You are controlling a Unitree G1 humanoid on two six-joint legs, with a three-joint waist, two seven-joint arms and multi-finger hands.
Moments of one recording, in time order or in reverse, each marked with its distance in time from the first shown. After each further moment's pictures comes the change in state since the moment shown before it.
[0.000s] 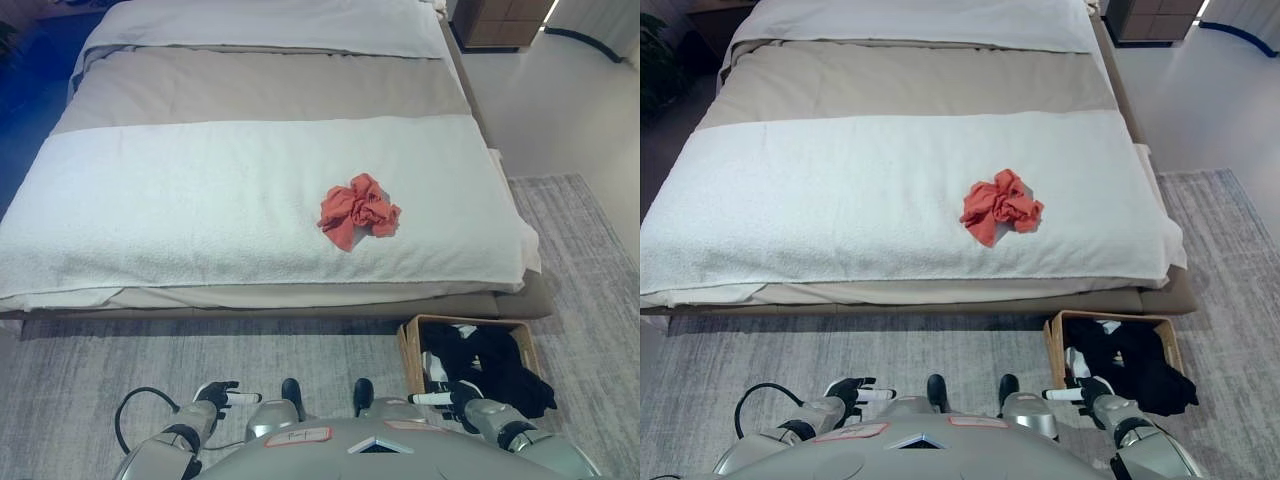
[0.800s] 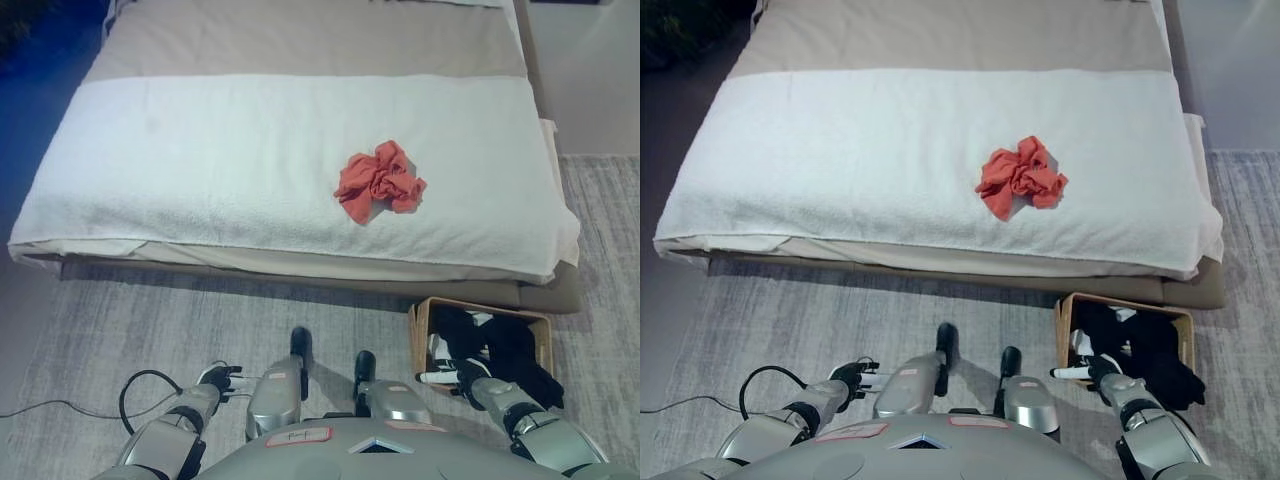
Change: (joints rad) left arm -0.086 -0.005 -0.009 0.048 -0.011 -0.001 -0.019; right arm -0.082 -0.043 0.002 -0.004 0.000 -0.008 -0.016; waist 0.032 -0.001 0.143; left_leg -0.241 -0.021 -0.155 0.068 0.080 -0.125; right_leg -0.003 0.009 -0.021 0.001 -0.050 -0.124
